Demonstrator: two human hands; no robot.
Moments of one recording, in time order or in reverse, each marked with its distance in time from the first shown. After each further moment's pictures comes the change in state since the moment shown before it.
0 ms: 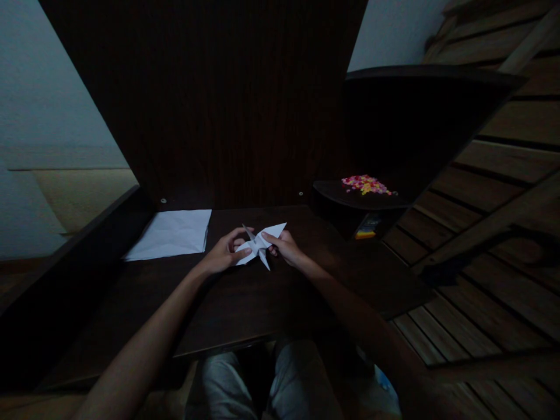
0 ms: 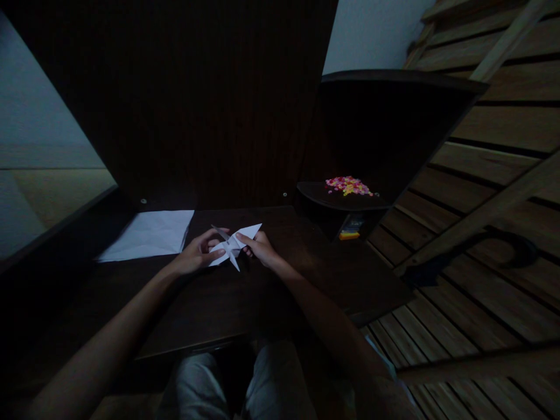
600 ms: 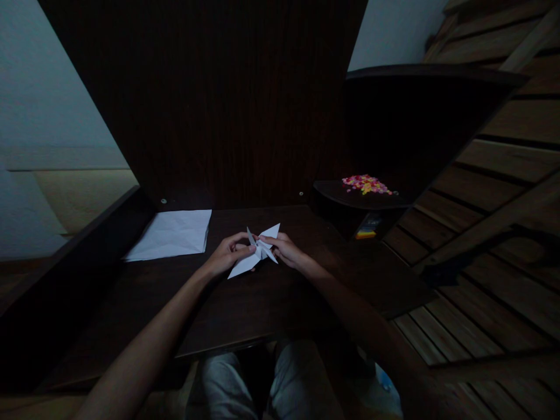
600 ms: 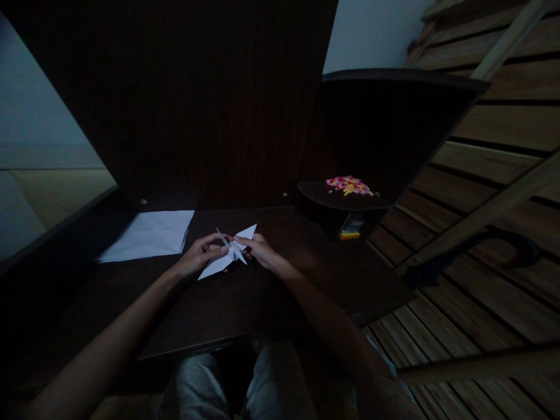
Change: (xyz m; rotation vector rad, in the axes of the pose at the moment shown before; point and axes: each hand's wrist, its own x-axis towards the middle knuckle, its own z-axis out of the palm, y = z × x) left_hand -0.003 0.005 0.012 -0.080 0.014 -0.086; right_hand 0.004 0.009 -0.002 0.125 -0.125 0.070
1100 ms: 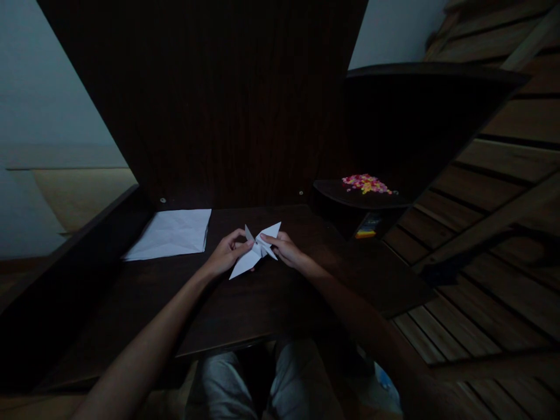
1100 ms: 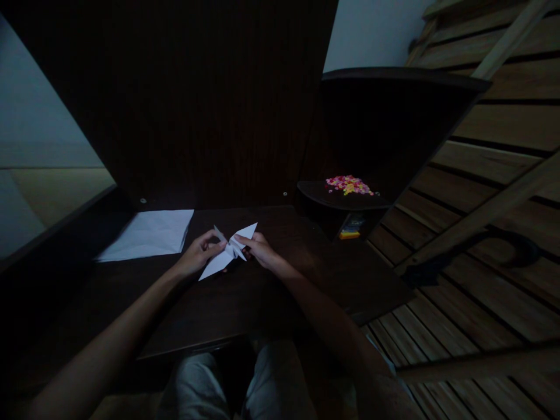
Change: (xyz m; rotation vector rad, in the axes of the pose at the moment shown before) left_hand 0.001 0.002 0.008 -0.030 0.069 0.034; right_hand -0.004 -0.005 0.006 -0.011 0.021 -0.032
